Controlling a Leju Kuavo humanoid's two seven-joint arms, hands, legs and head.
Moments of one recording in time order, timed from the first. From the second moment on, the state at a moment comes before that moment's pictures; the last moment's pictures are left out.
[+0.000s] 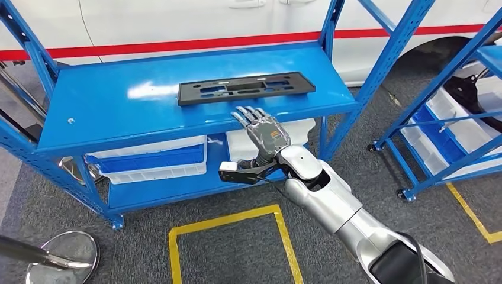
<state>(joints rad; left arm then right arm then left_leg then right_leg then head) 0.31 0.46 -0.71 -0.92 0.80 -0.01 0.23 -0.64 -0.16 0.84 -1.06 0.87 -0.04 -0.02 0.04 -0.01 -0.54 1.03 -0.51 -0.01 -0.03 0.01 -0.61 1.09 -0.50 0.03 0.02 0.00</state>
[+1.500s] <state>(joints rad) 0.23 0.49 -0.83 -0.90 0.90 0.00 0.16 -0.71 -0.13 0.76 -0.94 0.74 0.06 -0.08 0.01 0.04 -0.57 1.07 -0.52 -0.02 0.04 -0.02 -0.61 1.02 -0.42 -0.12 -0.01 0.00</state>
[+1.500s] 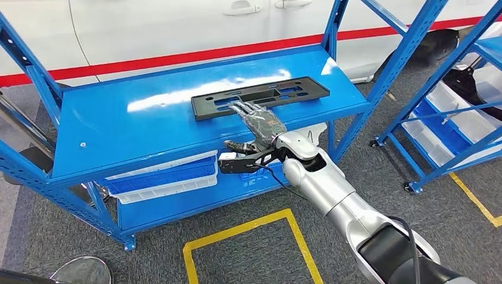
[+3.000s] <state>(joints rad) 0.16 0.46 -0.86 -0.71 0.93 -0.09 0.12 -0.75 -0.10 0.78 -0.87 0.73 0.07 -0.12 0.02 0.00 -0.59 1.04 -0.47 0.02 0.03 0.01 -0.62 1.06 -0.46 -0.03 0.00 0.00</state>
